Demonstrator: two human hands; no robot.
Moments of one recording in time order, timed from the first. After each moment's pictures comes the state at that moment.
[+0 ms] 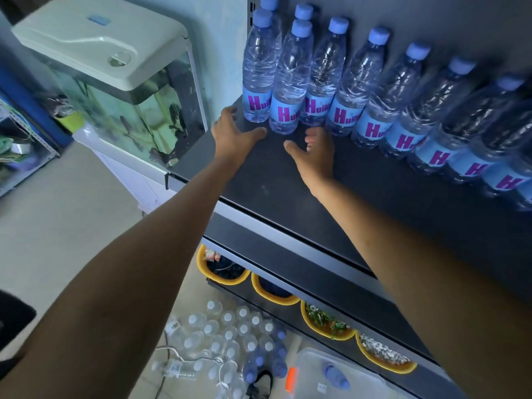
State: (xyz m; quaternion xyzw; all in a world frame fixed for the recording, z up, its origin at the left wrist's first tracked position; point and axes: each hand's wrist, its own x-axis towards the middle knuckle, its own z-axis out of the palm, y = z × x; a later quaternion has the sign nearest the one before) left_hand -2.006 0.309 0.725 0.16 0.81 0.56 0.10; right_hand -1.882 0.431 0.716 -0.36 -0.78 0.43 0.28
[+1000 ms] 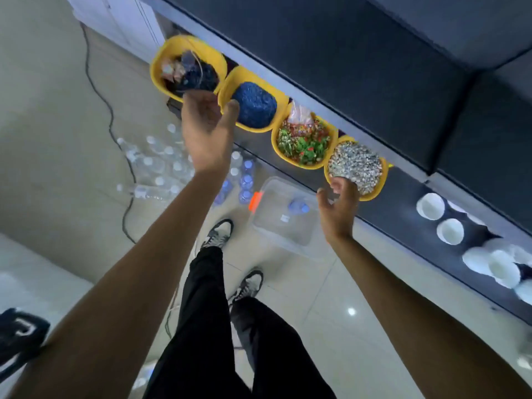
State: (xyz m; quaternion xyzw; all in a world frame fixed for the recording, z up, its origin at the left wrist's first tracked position) left_hand -1.550 0.135 0.499 -0.01 0.74 0.67 0.06; right_hand -1.331 0.275 0.409 -0.46 -0.80 0.33 0.18
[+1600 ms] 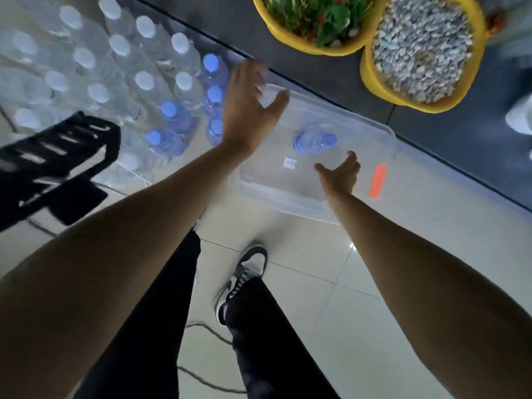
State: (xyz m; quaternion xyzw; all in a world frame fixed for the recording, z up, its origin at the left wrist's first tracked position) left_hand -1.459 0.209 0.055 0.21 0.81 0.51 0.23; right_hand -1.263 0.296 0.010 -0.70 -0.63 0.34 -0.07
